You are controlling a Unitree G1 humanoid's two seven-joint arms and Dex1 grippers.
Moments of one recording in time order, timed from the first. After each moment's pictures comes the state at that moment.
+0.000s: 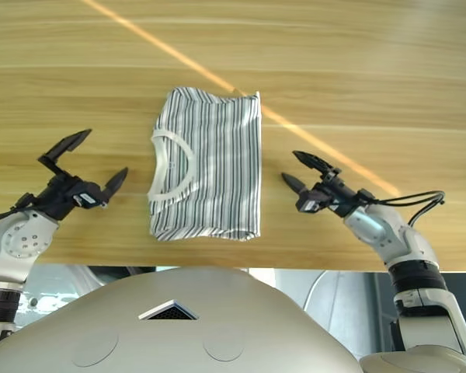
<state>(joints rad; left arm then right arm) 0.40 0.67 0.05 -0.05 0.44 -0.63 -0.22 0.18 -0.78 0.17 0.38 -0.59 -0.92 0.08</state>
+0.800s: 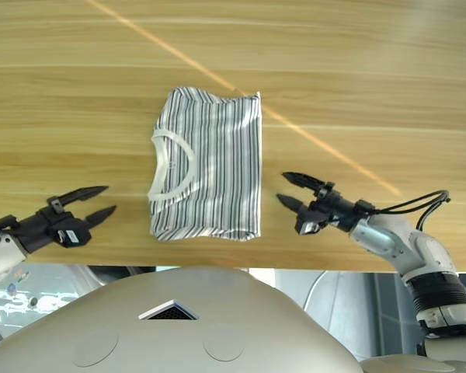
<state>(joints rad) 0.65 0.95 0.06 -0.32 0.22 -0.61 -0.60 0.28 -0.92 0.22 0.13 -0.56 -0.90 0.21</state>
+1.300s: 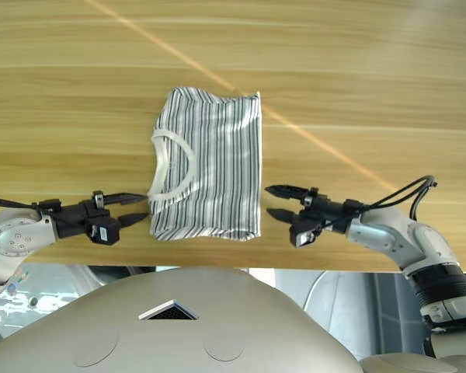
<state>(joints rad) 0.44 0.95 -0.10 -0.17 0.23 -0.62 -0.73 0.26 -0.98 0.28 0.09 -0.49 -0.96 0.36</state>
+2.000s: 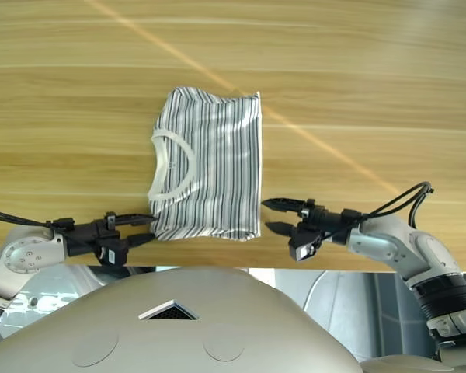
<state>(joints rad) 0.46 0.91 -0.24 -0.17 0.29 -0.68 -0.75 0.29 -0.99 0.28 0.01 -0.45 -0.94 0.43</state>
